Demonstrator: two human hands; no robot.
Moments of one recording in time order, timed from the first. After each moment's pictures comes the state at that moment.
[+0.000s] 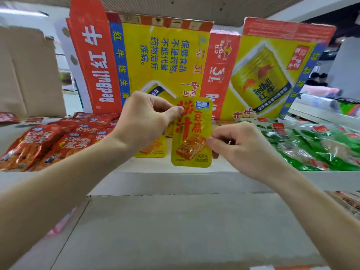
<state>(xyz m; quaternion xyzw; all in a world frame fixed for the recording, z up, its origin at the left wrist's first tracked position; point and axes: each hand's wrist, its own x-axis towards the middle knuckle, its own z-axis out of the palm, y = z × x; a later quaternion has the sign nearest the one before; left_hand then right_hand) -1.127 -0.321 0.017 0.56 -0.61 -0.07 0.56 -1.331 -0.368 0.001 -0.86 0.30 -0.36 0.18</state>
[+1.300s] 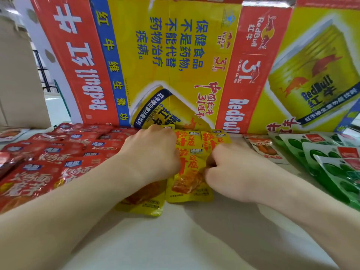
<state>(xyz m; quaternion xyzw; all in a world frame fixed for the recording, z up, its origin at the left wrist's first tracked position) -1.100 -0.427 -0.003 0.77 -0.62 0.09 0.14 -1.258 -0.465 0.006 -0.90 0.43 -0.09 0.07</state>
